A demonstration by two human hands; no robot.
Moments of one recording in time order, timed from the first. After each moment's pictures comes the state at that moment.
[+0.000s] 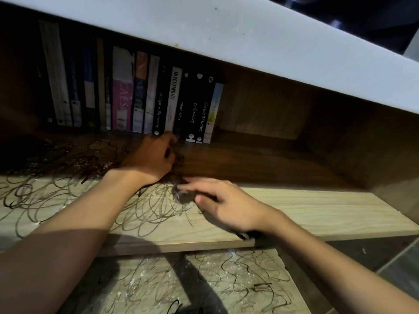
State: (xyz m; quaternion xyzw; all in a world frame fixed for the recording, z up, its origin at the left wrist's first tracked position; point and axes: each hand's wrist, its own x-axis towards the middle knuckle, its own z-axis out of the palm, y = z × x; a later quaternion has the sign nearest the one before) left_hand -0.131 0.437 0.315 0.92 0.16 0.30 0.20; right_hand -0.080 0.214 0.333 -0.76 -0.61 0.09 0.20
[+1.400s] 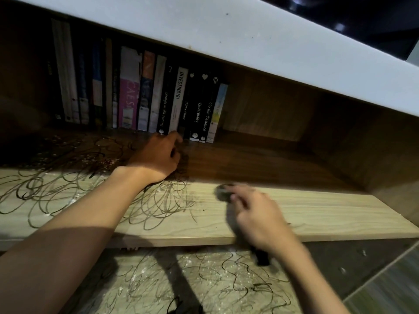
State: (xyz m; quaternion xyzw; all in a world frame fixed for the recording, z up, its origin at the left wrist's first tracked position) left_hand -0.137 0.430 0.317 0.92 0.14 0.29 0.21; right_hand -0.106 0.179 0.326 -0.89 -0.39 -0.05 0.23
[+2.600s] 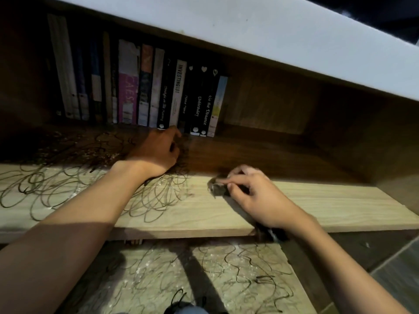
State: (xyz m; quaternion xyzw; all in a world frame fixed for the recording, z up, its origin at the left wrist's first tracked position) left_hand -0.137 0.434 0.315 0.92 0.15 0.29 0.20; right_hand -0.077 0.180 0.338 -0.83 -0.51 -0.02 0.21
